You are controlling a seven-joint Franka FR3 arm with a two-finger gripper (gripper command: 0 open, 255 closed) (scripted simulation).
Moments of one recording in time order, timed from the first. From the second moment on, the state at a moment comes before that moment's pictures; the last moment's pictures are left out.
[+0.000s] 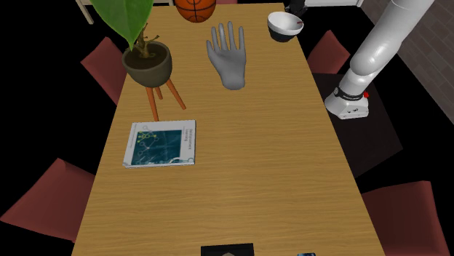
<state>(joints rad) -0.79 0.04 -0.28 -2.25 -0.05 2.30 0.41</state>
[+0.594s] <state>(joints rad) -0.79 0.04 -0.28 -2.26 -0.05 2.31 0.41</state>
